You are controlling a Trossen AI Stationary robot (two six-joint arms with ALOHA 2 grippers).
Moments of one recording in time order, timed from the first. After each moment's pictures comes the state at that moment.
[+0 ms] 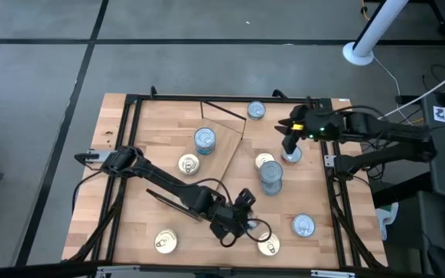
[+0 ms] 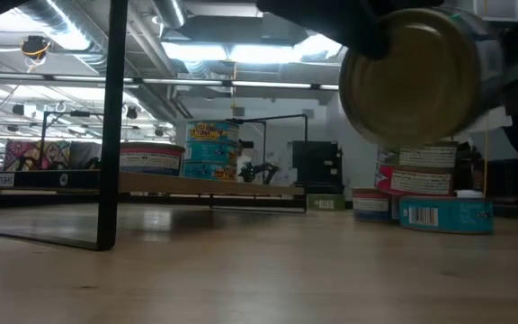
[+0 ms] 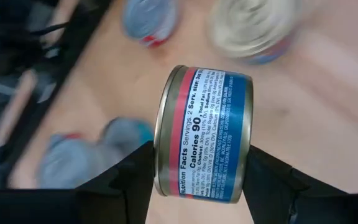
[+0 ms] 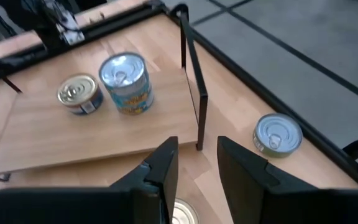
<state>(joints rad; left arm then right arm) -0.41 2.13 1.84 -0.62 -0.36 0.55 -0.06 1.00 1.17 -0.79 0.35 0.36</state>
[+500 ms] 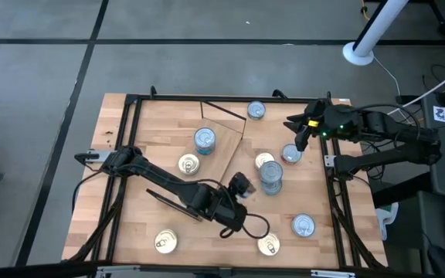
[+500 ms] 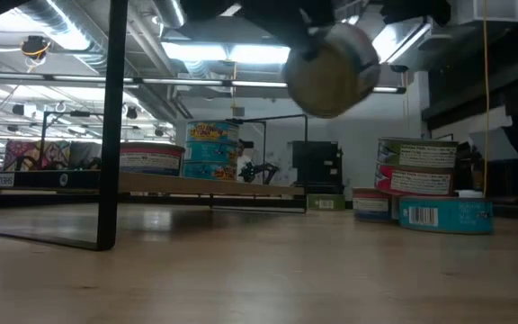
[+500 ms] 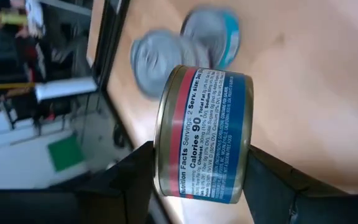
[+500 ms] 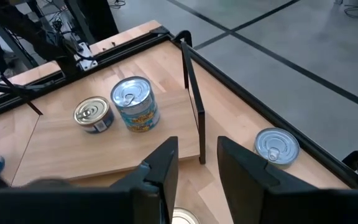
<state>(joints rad) -0.41 2.13 1.97 -0.96 -0.79 0.59 -0.06 0.90 1.17 -0.79 0.35 0.36</state>
